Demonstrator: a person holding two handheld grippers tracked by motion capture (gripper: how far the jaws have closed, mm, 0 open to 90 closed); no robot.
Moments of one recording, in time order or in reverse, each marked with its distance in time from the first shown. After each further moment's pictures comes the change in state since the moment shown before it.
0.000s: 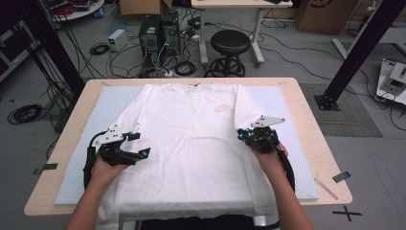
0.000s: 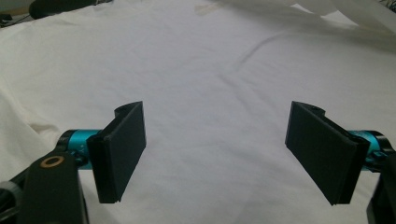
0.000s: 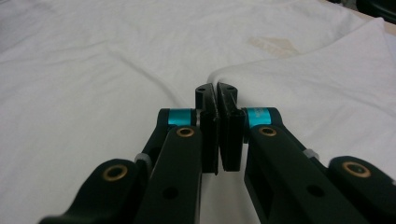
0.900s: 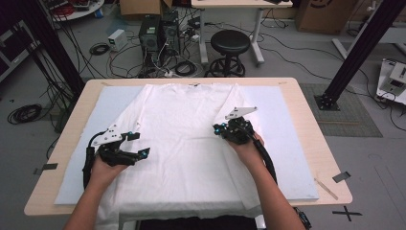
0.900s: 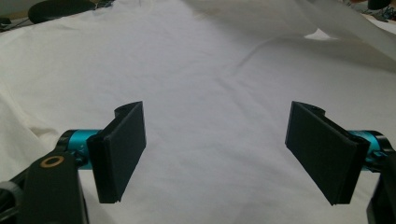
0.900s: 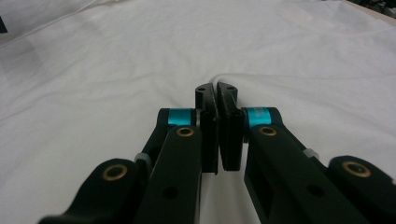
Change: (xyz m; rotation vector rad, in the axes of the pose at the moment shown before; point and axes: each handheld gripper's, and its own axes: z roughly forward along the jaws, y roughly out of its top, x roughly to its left) left arm 0.000 0.001 -0.002 -0.012 -0.005 -0.001; right arm 0.028 0.044 0.050 0.019 0.145 -0.039
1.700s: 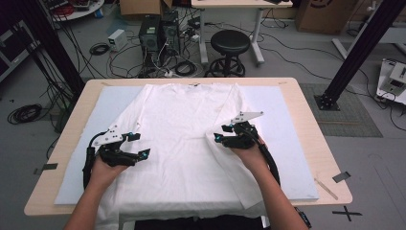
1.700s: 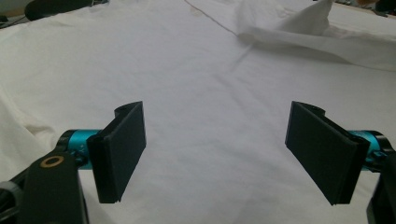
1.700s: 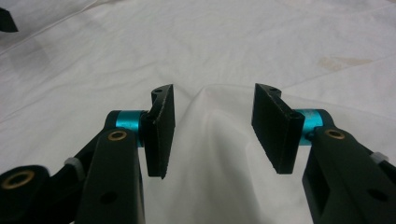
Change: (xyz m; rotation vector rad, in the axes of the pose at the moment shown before) left arm -0.003 0.000 0.000 0.010 -0.009 0.010; right arm 0.000 -0.025 -0.019 -0.021 0.008 0.045
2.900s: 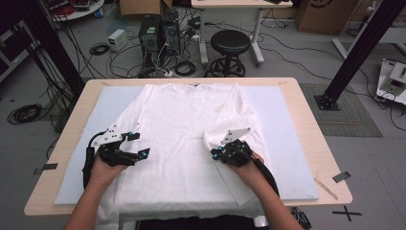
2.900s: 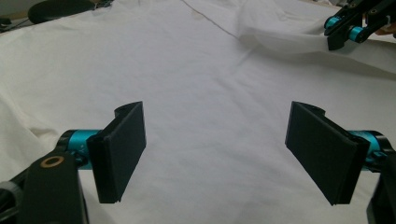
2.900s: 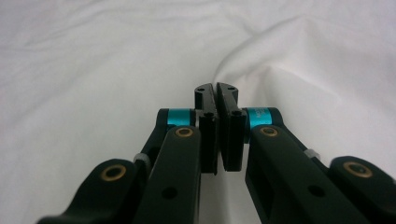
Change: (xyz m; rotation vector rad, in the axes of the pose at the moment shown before) left arm 0.001 0.001 -0.001 -0.009 0.010 -0.003; right arm 0.038 -0.018 0.018 0.141 0.098 -0.138
